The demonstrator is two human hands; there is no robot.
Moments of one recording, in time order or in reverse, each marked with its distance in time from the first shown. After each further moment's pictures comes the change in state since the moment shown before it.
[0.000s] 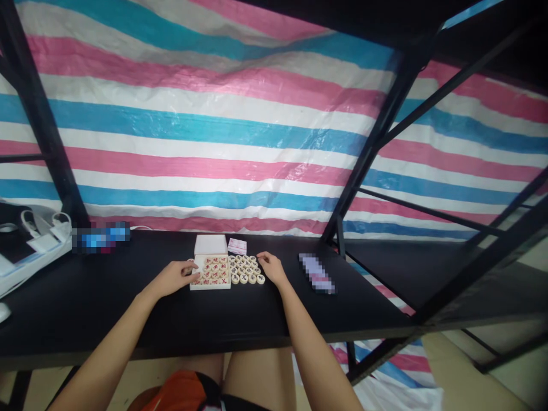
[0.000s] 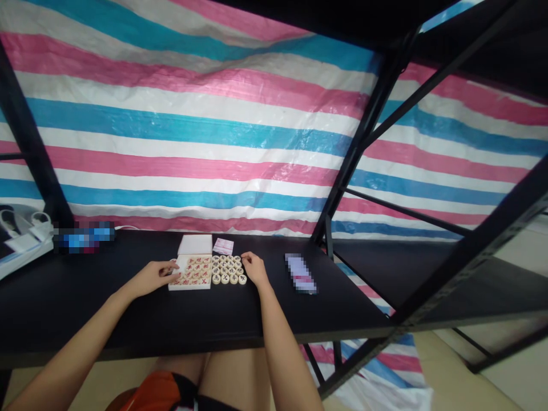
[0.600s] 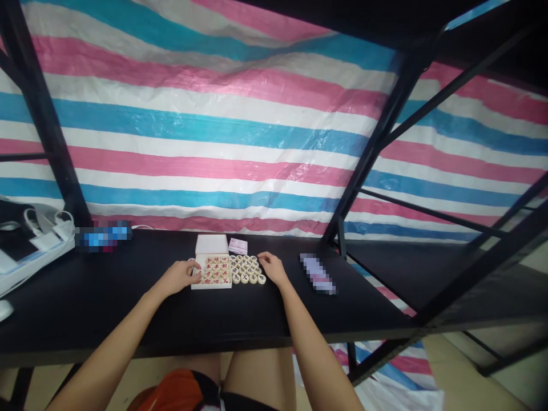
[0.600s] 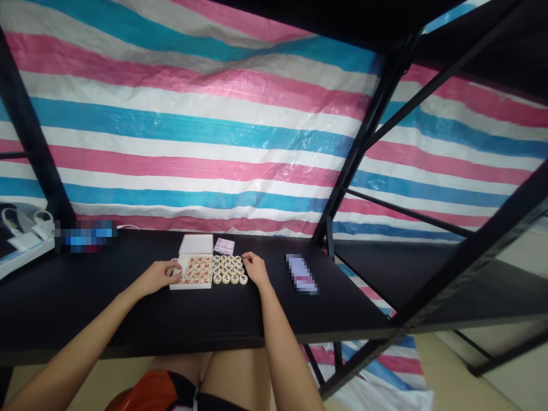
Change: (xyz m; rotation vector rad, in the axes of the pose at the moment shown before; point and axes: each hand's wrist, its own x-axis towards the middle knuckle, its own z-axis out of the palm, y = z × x) left_hand 0.007 0.000 0.012 0.002 -0.033 -0.059; right_hand 0.000 0.000 0.000 0.002 -0.008 0.003
